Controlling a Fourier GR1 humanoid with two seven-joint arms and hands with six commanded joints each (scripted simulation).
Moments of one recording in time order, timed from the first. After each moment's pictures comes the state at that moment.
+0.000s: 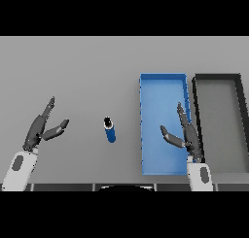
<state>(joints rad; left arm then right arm) -0.04 0.60 -0.23 -1.51 0.22 0.01 -0.13 0.09 -0.12 0.08 -1.69 0.12 0.07 -0.07</state>
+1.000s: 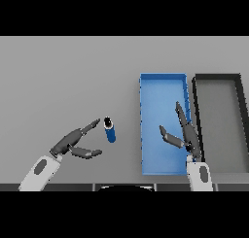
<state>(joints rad) -0.07 0.54 -0.49 -1.62 0.16 -0.24 -0.03 0.08 -0.12 0.09 -1.69 0.12 0.08 -0.10</state>
